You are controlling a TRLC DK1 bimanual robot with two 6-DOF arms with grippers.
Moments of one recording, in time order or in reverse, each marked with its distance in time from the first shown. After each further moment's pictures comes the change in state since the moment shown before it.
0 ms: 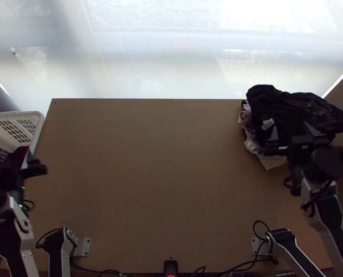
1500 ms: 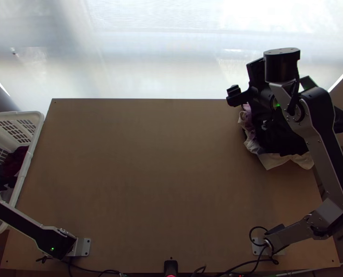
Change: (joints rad) left arm 0.521 2.045 1.230 -0.552 -0.032 0.595; right arm 0.260 0.863 1.305 -0.904 0.006 0.146
